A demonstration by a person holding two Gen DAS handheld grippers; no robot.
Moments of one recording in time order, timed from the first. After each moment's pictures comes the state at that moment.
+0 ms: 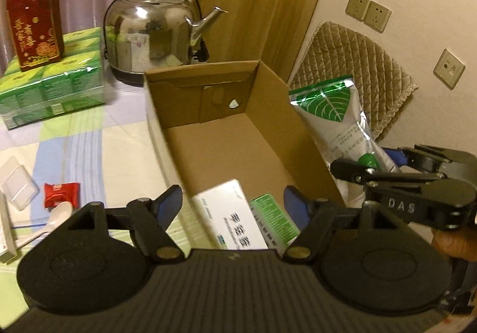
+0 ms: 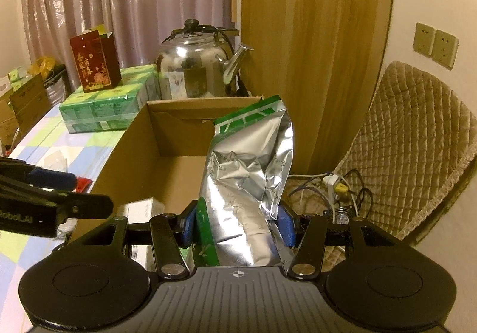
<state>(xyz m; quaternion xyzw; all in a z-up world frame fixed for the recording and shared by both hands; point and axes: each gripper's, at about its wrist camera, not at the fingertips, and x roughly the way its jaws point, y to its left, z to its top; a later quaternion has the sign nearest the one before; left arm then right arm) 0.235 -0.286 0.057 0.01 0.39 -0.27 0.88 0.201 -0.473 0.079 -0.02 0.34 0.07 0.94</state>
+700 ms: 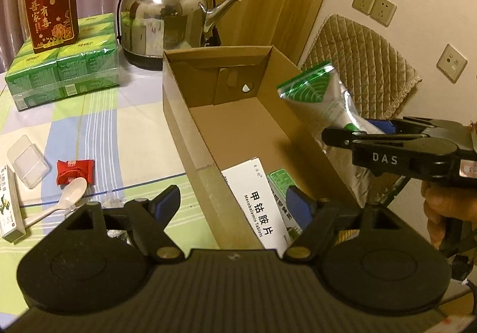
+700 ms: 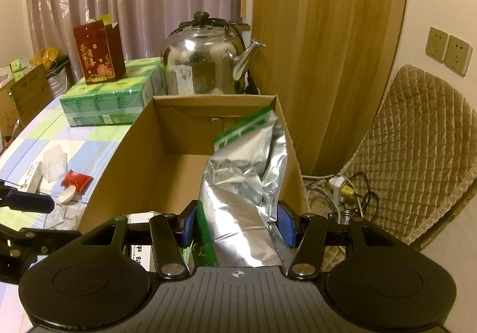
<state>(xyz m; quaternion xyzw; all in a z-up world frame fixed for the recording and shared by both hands) 0.222 -0.259 0.047 0.01 0.41 -0.26 0.87 0.221 -0.455 0.071 -0.03 0.35 0.07 0.94</state>
